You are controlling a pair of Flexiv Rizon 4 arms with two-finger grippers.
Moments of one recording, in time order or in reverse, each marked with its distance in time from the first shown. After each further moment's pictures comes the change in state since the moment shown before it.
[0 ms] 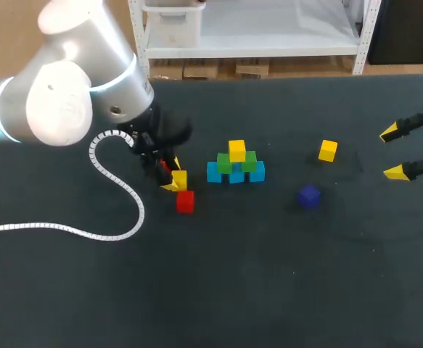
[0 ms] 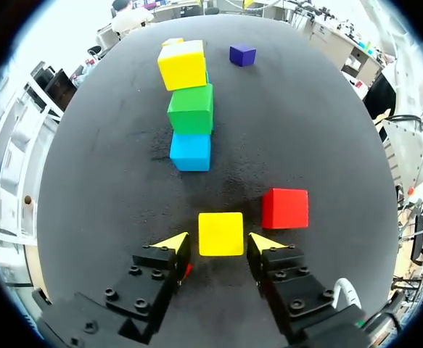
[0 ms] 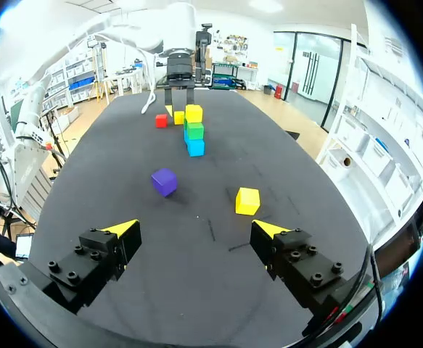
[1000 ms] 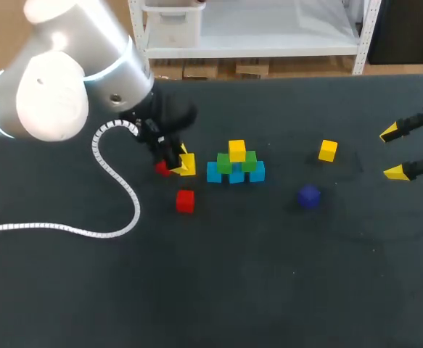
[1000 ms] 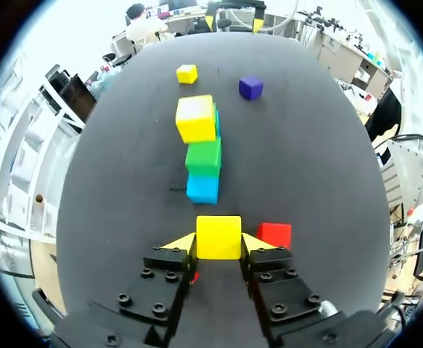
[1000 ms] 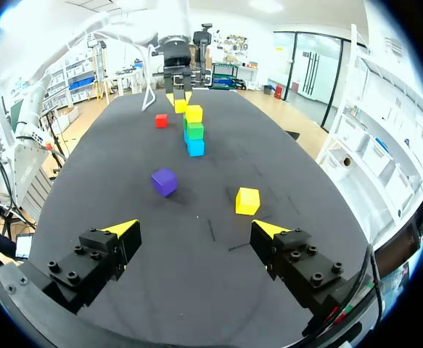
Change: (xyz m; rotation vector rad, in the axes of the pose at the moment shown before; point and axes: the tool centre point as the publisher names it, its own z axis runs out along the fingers) left arm -0.036 -0.002 -0.039 -0.072 -0.066 -0.046; right arm 0.000 0.000 0.000 0.000 0.000 0.000
